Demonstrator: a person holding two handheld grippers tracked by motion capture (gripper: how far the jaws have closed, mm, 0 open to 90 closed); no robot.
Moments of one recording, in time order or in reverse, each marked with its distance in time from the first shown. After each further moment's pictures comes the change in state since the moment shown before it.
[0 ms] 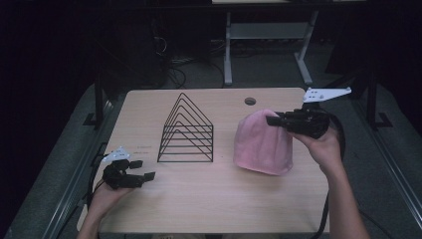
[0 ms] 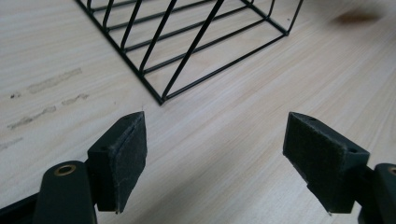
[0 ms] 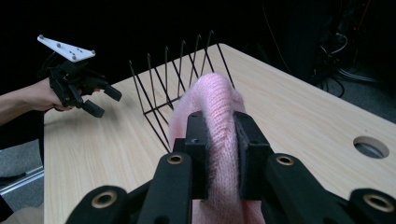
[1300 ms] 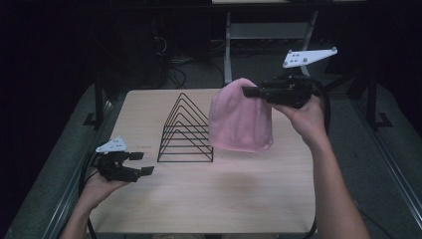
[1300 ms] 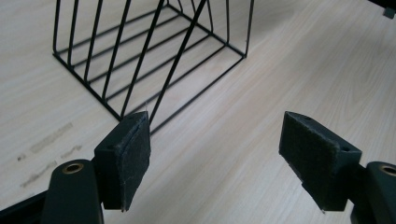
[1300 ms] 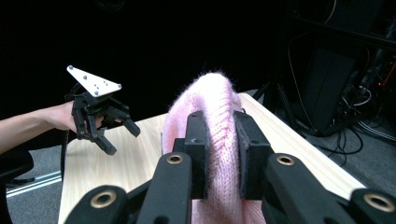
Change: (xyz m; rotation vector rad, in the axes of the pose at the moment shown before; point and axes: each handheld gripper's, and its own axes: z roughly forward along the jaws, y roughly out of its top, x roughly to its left) left arm -0.012 0.042 -0.027 0.005 -0.082 0.131; right arm 0.029 0.095 0.021 -0.082 0.094 -0.132
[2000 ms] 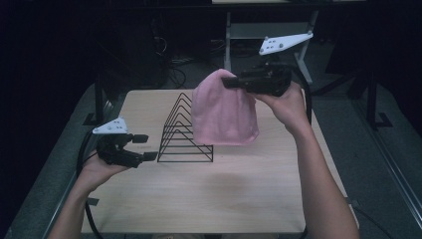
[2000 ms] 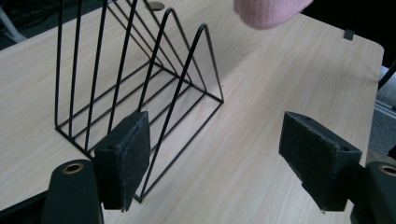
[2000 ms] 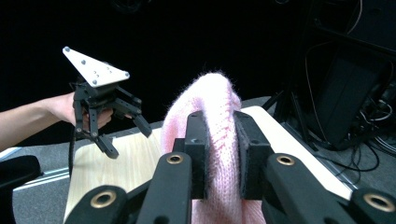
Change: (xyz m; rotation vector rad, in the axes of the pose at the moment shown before) left arm -0.013 0.063 -0.017 -0.042 -0.053 0.115; right arm 0.008 0.036 0.035 0.009 0.058 -0.046
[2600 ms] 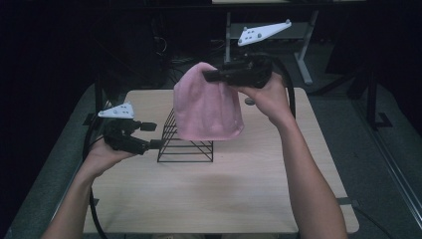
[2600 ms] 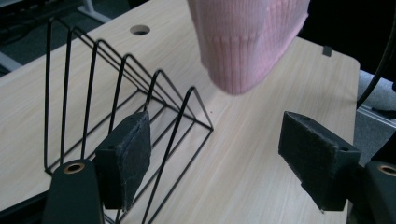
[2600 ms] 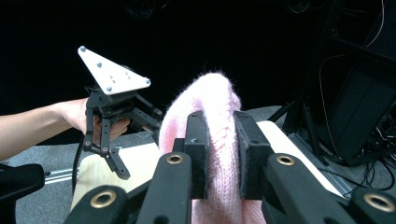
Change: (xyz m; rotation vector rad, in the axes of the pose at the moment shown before) left arm 0.006 0.038 0.006 -0.018 -0.067 0.035; right arm 0.006 0.028 0.031 -0.008 0.047 -0.044
